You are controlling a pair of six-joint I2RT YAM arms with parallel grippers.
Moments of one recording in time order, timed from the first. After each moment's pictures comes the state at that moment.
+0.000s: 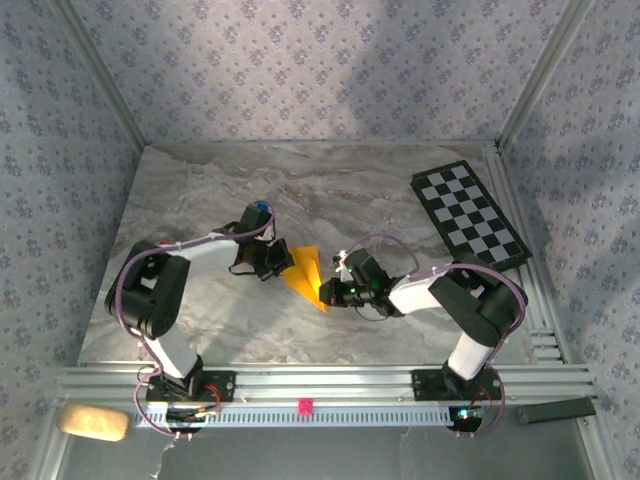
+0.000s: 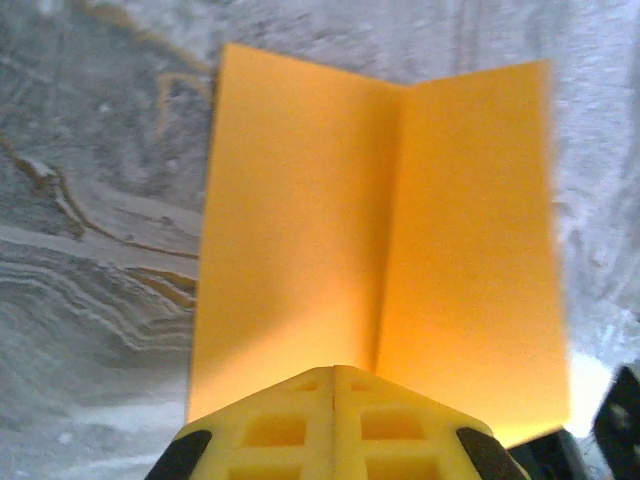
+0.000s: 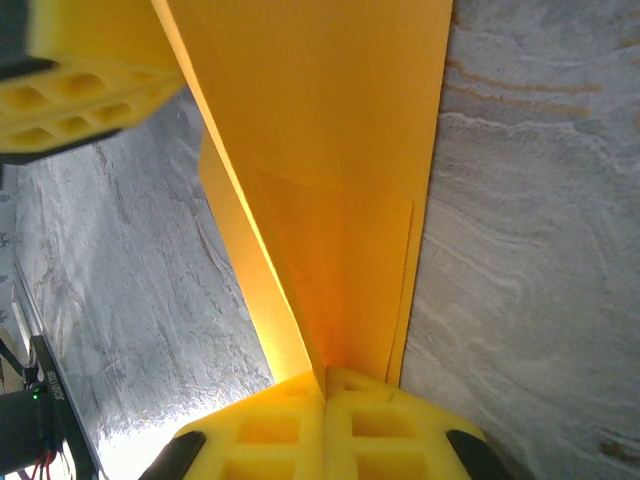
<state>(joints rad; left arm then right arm) -0.47 1.67 0.89 -0.29 0.45 -0.92 0.79 1.70 0.56 0.43 -0.38 0.82</state>
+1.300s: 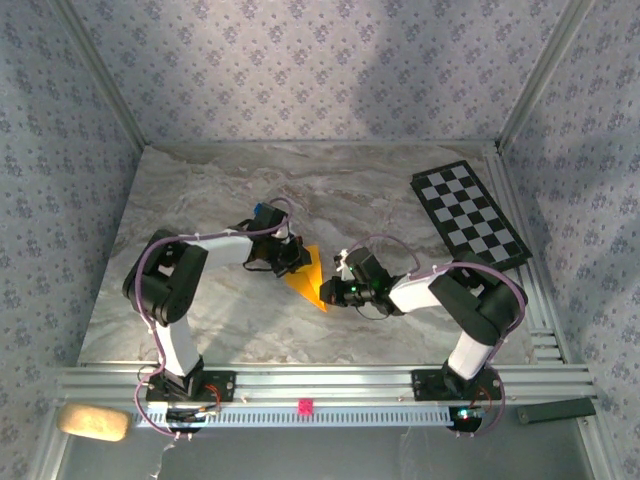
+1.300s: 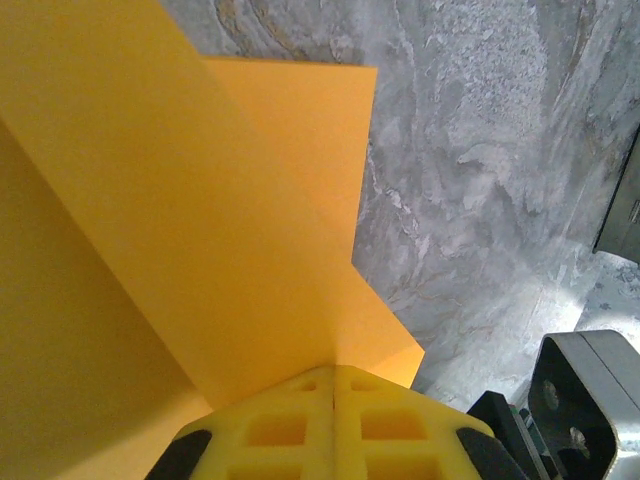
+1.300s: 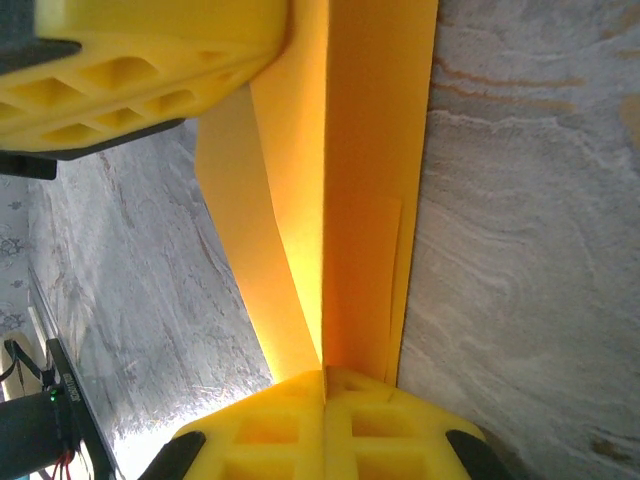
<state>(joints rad) -0.52 1.81 0.96 -0.18 0.59 -0.88 0.77 1.70 0.56 0.41 -0.41 0.85</state>
